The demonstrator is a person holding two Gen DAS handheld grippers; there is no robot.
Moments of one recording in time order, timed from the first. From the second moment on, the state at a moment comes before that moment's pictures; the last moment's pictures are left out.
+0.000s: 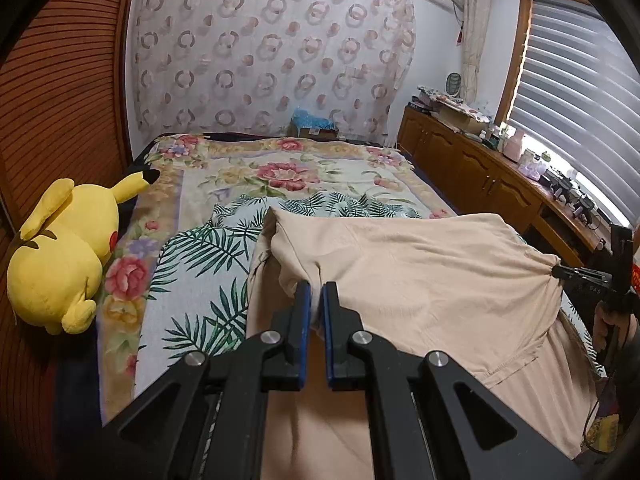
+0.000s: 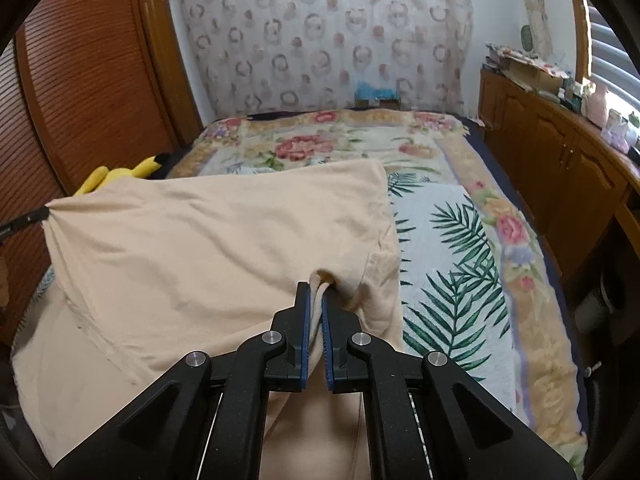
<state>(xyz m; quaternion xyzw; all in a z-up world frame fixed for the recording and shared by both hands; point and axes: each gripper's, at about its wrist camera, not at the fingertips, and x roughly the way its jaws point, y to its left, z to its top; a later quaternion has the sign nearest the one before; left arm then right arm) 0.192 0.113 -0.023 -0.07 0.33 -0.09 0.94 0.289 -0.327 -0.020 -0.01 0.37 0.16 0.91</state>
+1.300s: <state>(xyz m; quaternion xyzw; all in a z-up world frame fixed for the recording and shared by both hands) -0.004 0.116 -0.008 -0.07 0.27 -0.08 0.96 0.092 -0.359 0.048 -0.01 0.29 0.19 0.94</state>
